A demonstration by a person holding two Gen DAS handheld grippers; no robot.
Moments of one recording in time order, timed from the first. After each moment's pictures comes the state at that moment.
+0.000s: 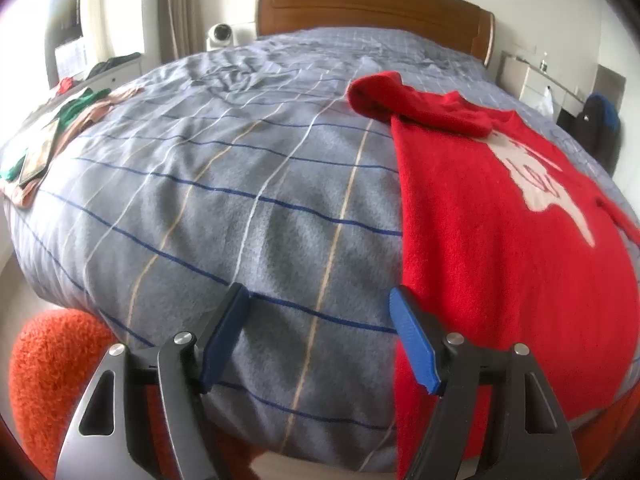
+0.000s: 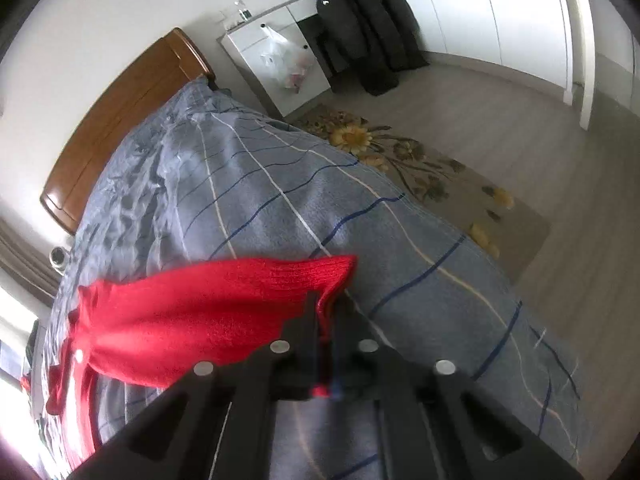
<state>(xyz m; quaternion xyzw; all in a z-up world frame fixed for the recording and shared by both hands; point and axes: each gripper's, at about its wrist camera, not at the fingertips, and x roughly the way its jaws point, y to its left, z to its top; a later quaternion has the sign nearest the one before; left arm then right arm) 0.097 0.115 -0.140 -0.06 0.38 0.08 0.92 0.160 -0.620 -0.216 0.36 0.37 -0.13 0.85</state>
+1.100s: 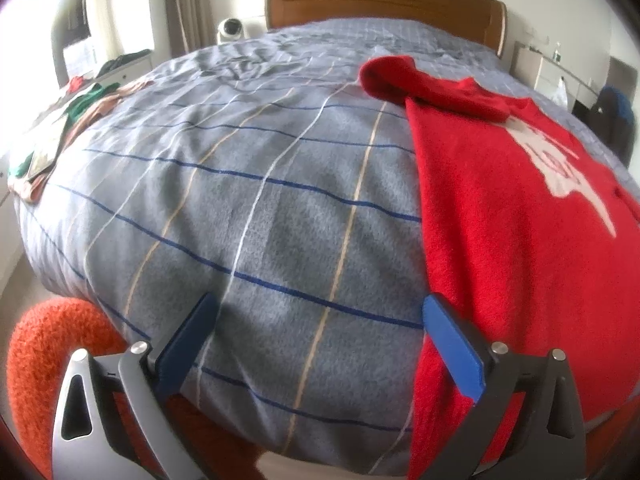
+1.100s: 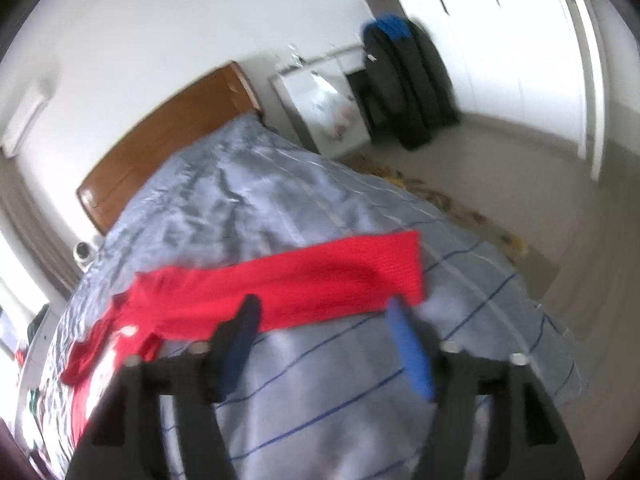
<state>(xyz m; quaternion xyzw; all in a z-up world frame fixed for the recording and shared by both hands) 0.100 0.110 -0.152 -0.04 0.40 0.11 0.91 0.095 -0.501 -0.136 0.28 0.28 -0.11 0.91</state>
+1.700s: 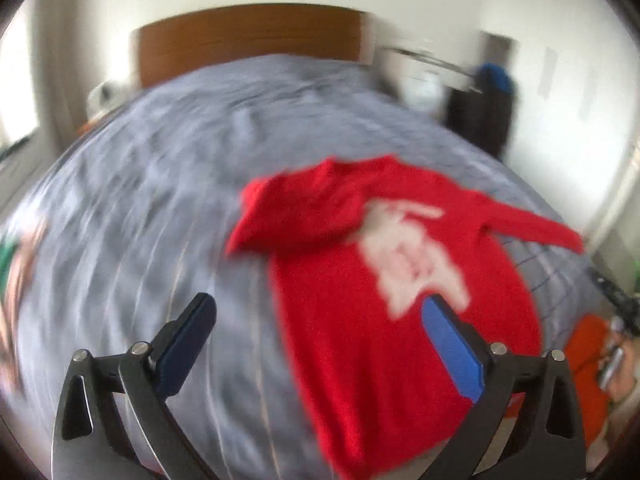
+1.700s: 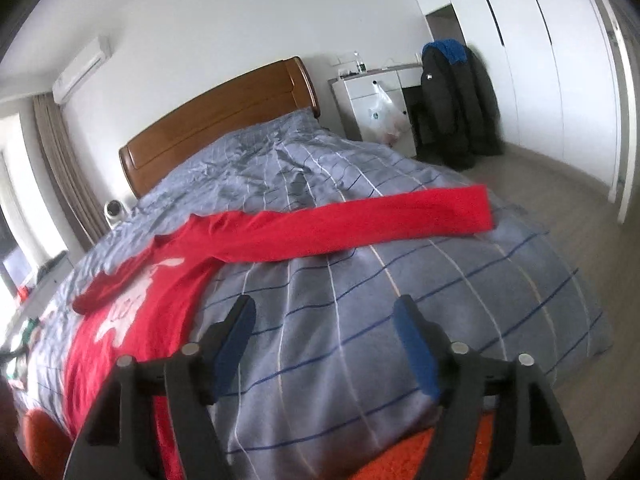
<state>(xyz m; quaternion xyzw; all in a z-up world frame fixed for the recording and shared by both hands) 0.167 0.080 0.014 0.03 0.36 -0.15 0.92 0.064 -0.431 -0.164 0.25 0.27 -0.06 0.93</state>
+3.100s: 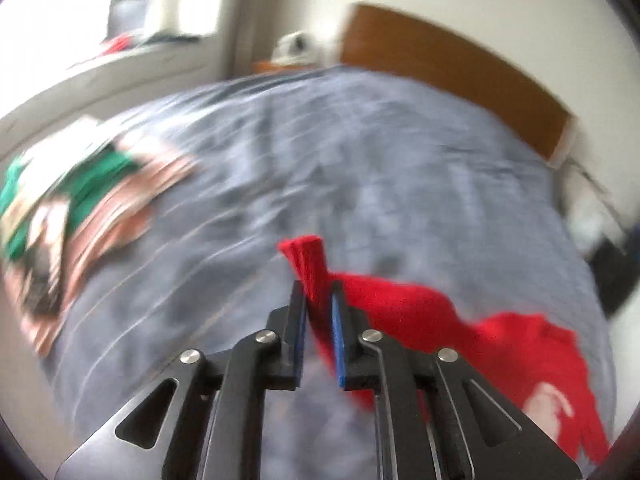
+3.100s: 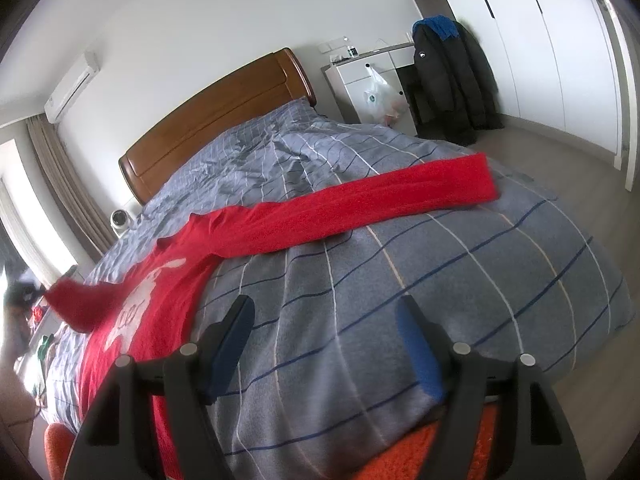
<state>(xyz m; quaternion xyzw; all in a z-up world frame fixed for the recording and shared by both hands) 0.255 0.323 -0.036 -0.20 0.35 0.19 0.90 0.065 -0.436 -0.174 0.27 0.28 -0.05 0.92</state>
